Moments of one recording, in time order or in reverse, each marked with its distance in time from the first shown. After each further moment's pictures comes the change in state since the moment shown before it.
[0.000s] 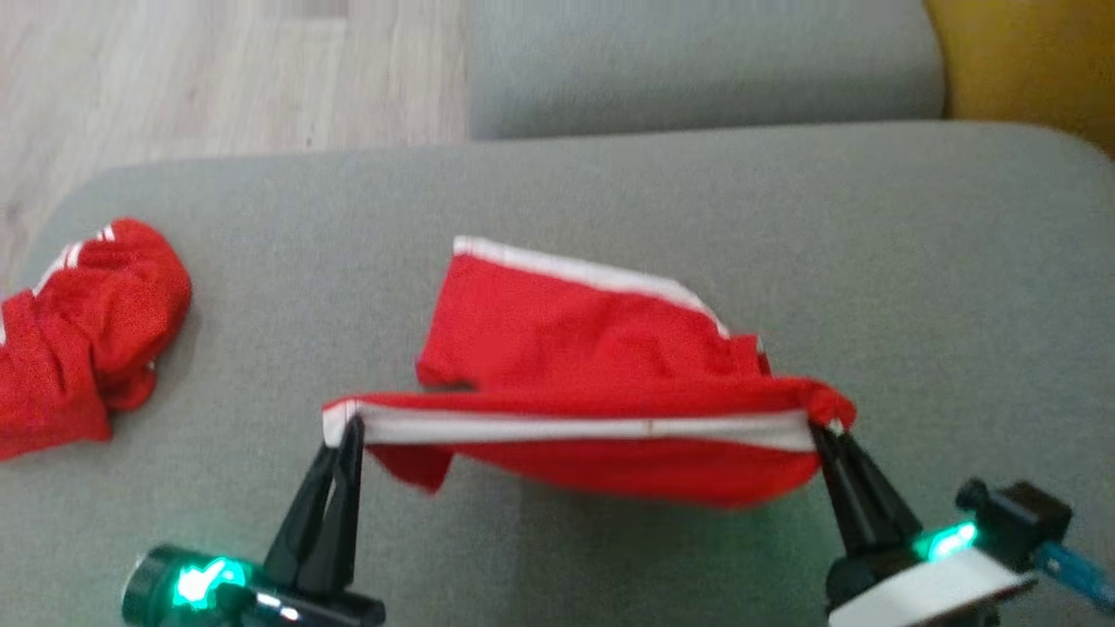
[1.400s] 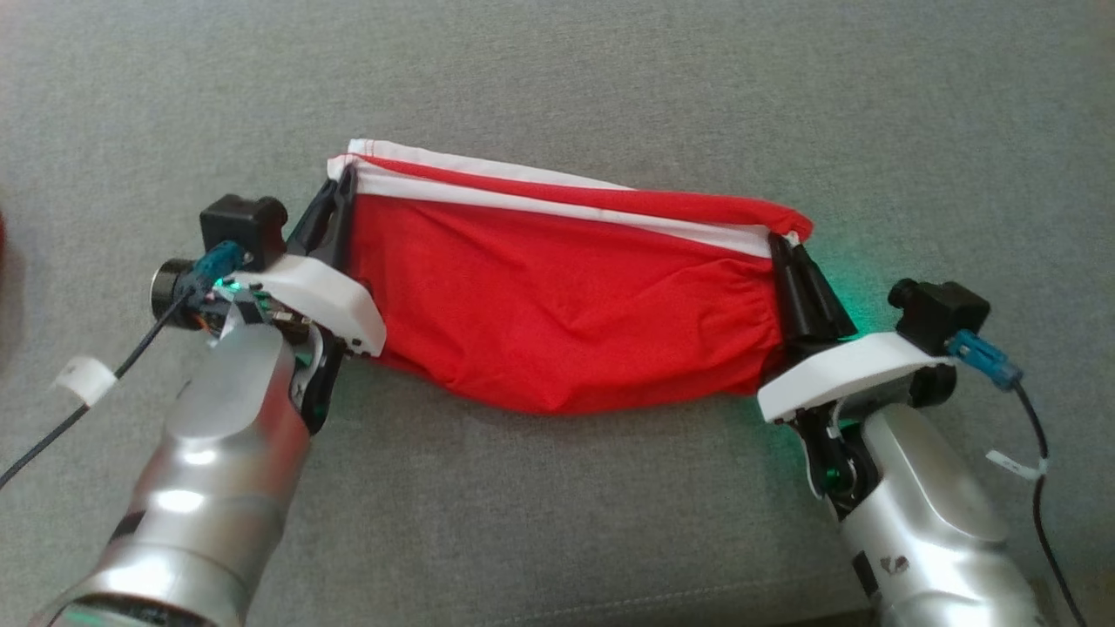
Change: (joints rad) left arm -0.984 -0.078 -0.187 1.219 -0.237 -0.070 0.052; right arm -0.569 0.133 0.016 0.620 0.037 0.000 -0.170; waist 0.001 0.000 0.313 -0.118
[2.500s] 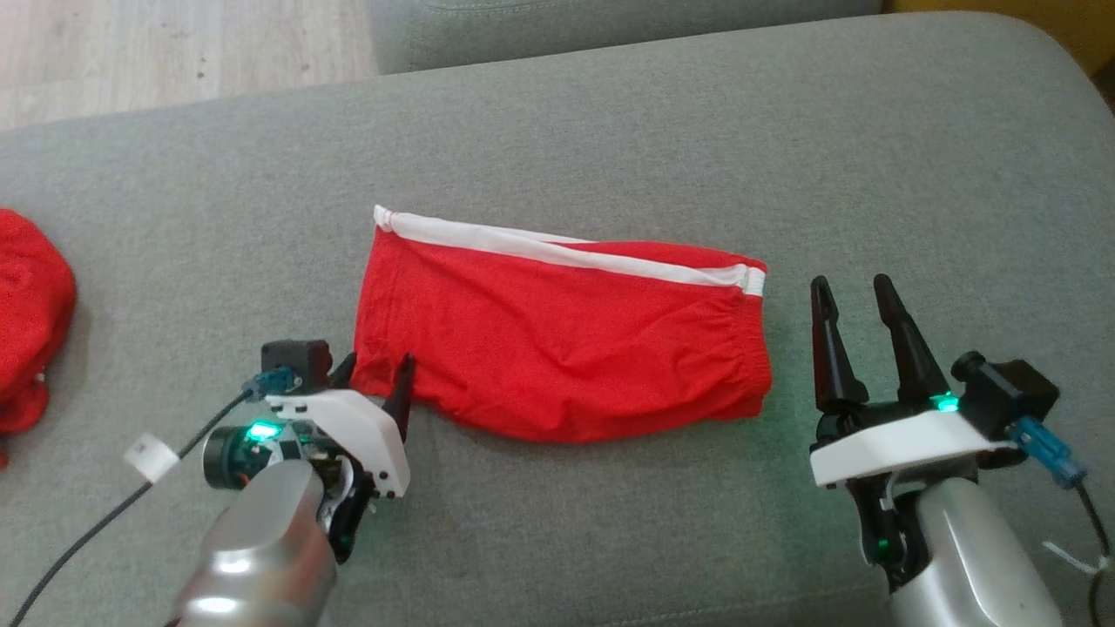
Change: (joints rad) left arm 0.177 -0.041 -0.063 0.110 -0.127 -0.001 0.182; right arm 0.228 0.000 -0.142 -0.261 -0.196 0.000 -0.001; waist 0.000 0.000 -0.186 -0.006
